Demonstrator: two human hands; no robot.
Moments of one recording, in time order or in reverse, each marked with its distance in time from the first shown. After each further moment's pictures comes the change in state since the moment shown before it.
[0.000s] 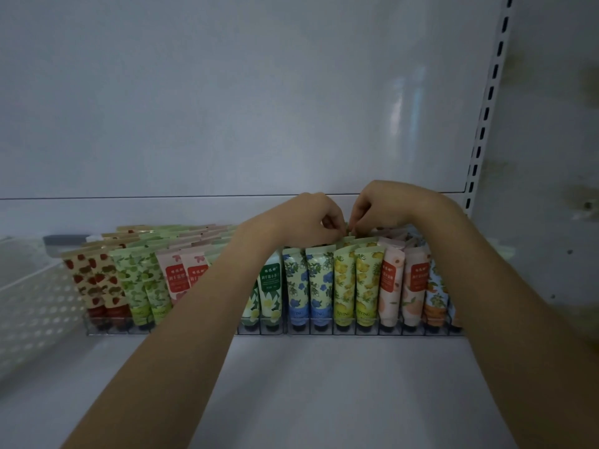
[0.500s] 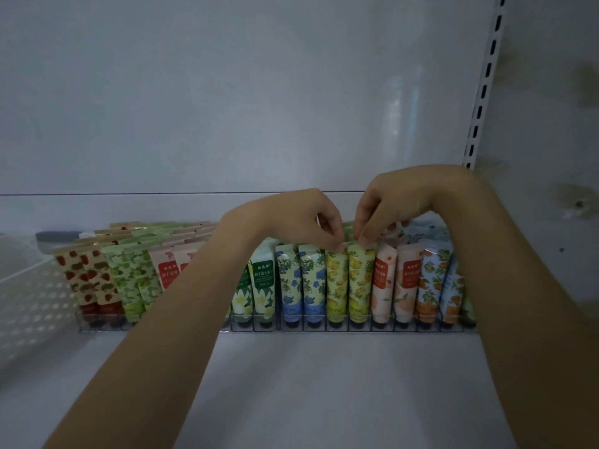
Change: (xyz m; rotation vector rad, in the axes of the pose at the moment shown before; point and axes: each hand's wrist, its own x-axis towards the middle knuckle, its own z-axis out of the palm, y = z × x) left_hand -0.008 0.012 -0.013 -0.153 -0.150 0.013; right_hand -0.027 -0.007 -0.026 -0.081 -0.216 -0.004
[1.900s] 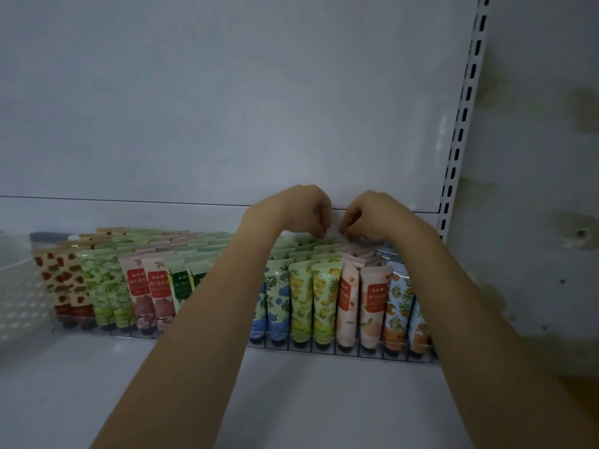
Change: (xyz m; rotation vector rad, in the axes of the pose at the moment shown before) left_hand 0.068 0.000 0.003 0.150 0.179 -0.281; right_hand 0.040 0.047 0.018 0.128 0.429 0.000
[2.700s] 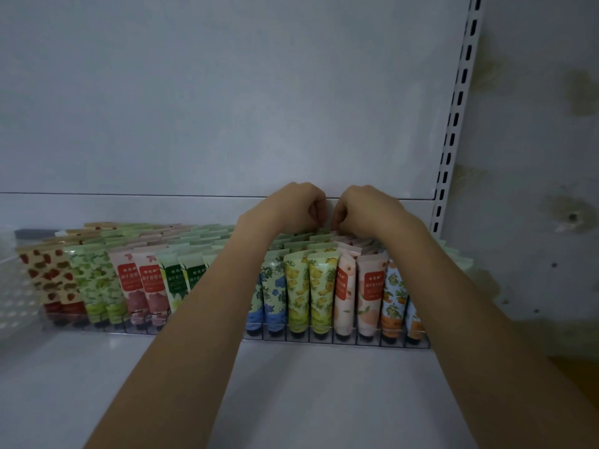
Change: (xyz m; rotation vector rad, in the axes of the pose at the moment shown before) left_hand -0.002 -0.005 0.017 0.045 0.126 0.052; right_hand -0.010 -0.014 0.007 -0.216 -0.010 0.012
